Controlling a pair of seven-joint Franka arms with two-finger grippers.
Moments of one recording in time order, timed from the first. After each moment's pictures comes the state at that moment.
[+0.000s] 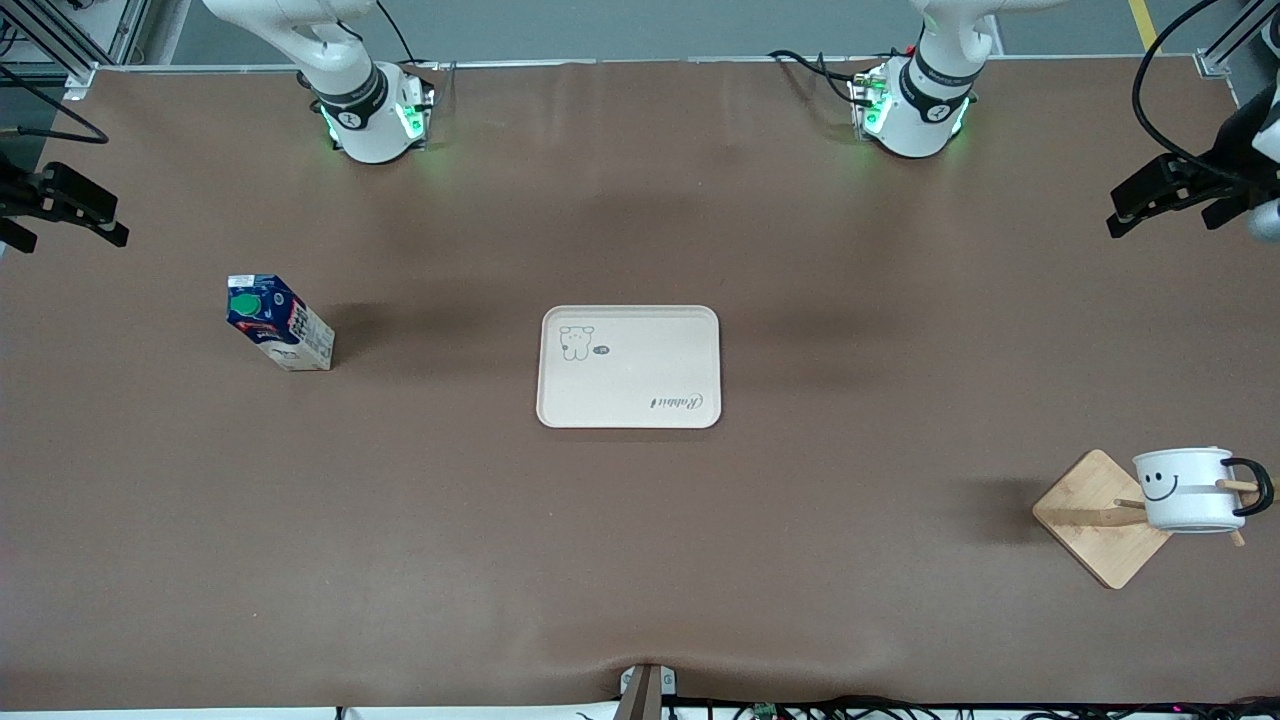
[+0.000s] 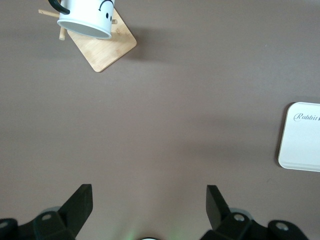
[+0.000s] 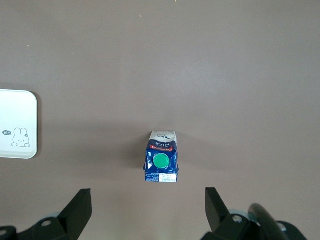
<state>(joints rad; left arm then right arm) 0.05 -0.07 -0.09 -1.56 0.01 1.49 -0.12 0.03 -0.10 -0.11 -1.64 0.00 1.55 -0.14</state>
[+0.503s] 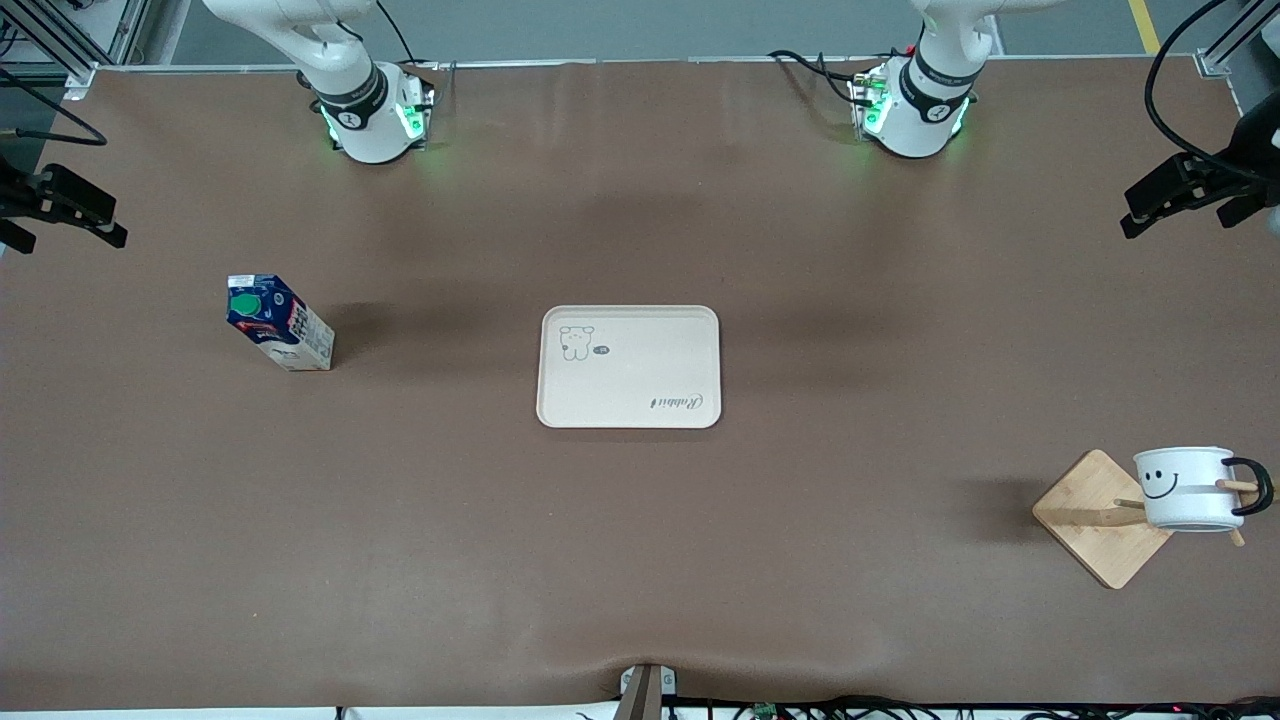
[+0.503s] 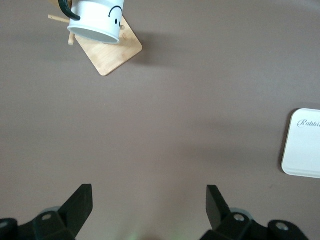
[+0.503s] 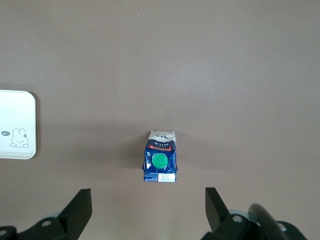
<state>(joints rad) 0.06 -0.05 -0.09 -1.55 0.03 1.52 -0.12 0.03 -0.10 -0.11 -1.64 0.00 1.55 -0.14</state>
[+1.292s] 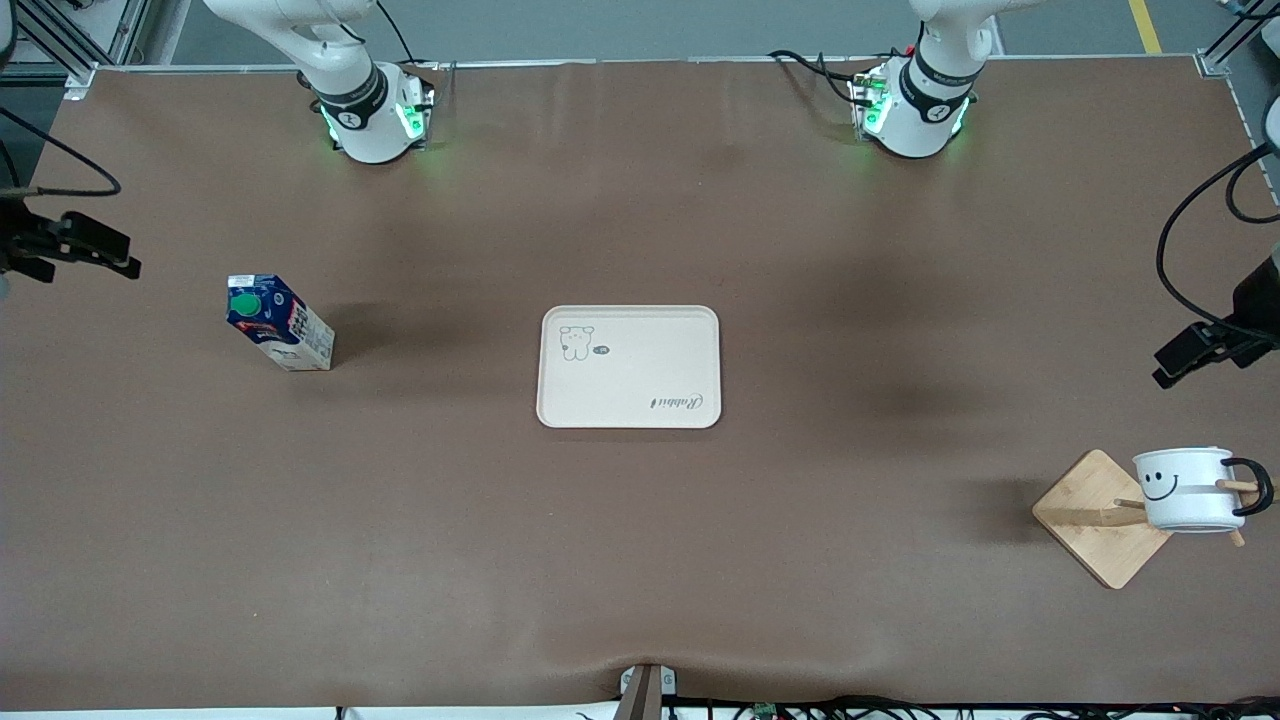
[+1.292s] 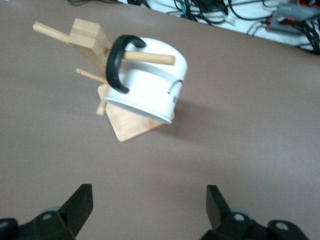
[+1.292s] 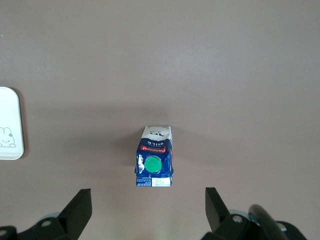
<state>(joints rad) 0.23 0.05 -0.09 -1.88 0.04 2.20 -0.14 0.00 0.01 -0.12 -1.64 0.00 1.56 -0.14</state>
